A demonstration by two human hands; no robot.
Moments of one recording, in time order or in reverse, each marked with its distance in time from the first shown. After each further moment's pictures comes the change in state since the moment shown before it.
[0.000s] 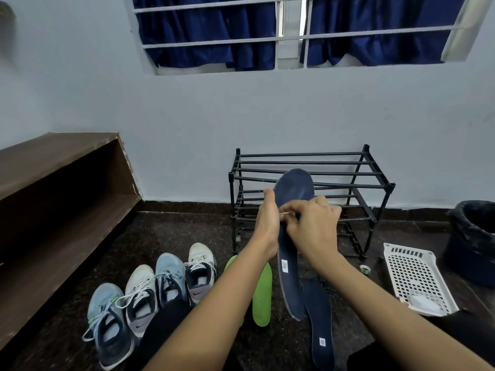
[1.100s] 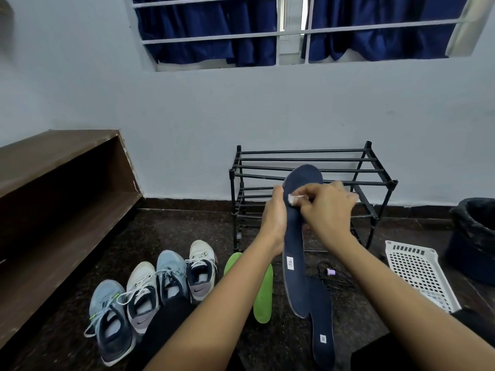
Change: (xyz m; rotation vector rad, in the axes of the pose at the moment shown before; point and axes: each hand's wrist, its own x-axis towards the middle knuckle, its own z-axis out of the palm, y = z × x) left_hand 0.006 -0.005 0.013 -0.046 -0.038 0.044; right_hand 0.026 0.019 -0.005 -0.004 0.034 0.088
